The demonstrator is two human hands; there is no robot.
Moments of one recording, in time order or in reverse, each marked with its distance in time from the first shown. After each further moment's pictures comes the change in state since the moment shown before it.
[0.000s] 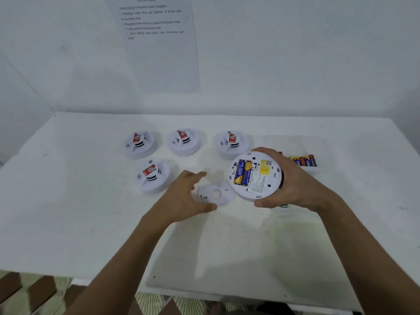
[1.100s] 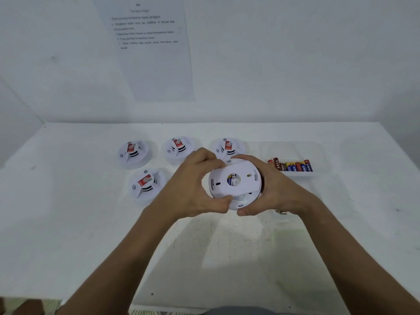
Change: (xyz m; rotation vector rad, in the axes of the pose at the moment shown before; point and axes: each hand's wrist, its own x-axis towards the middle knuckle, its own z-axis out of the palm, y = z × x) left_hand 0.006 0.050 -0.033 -0.044 0.178 0.449; right_hand 0.020 -0.010 0.023 0.017 -0.026 -0.022
